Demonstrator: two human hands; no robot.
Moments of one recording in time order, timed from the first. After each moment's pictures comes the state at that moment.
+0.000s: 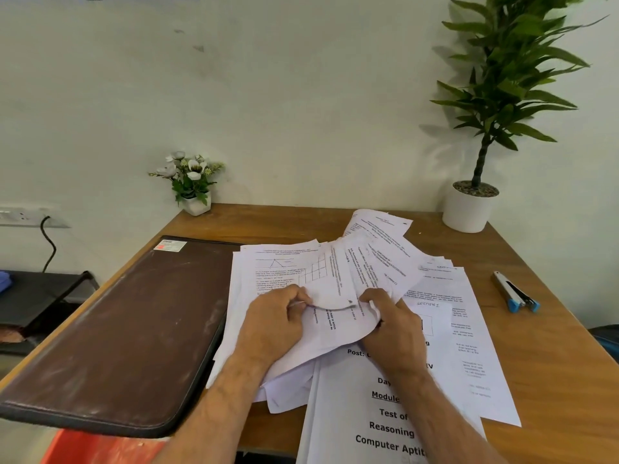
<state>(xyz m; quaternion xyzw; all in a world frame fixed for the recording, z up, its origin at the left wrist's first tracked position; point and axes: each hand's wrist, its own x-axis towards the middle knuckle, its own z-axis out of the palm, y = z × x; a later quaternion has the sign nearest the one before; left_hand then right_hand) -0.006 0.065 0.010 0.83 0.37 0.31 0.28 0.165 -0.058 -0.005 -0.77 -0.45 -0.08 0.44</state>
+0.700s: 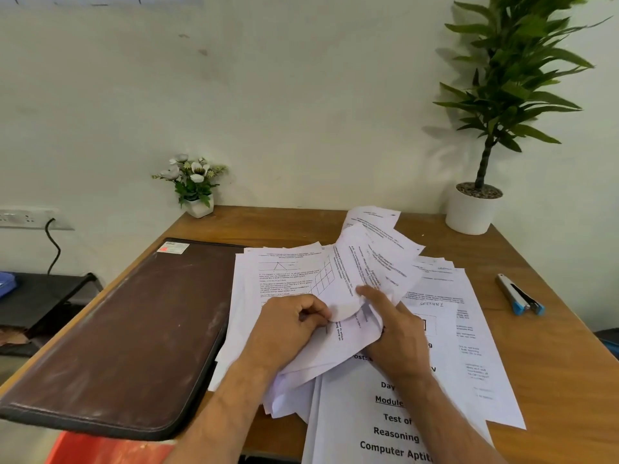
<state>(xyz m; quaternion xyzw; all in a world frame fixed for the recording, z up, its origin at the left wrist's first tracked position) -0.002 0.047 0.032 0.81 0.34 0.27 0.40 0.170 -0.059 -0.007 -0.74 -0.52 -0.12 0.42</state>
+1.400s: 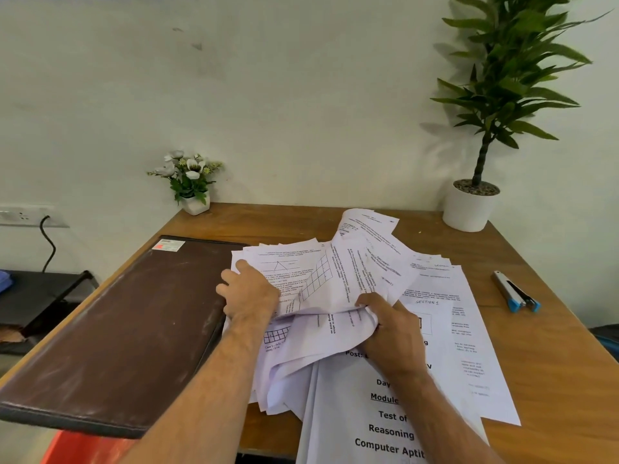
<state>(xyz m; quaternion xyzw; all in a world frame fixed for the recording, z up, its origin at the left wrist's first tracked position) 0.016 0.115 0.036 0.67 0.68 0.18 0.24 0.169 -0.056 -0.013 -0.74 -0.50 -0.09 0.44</state>
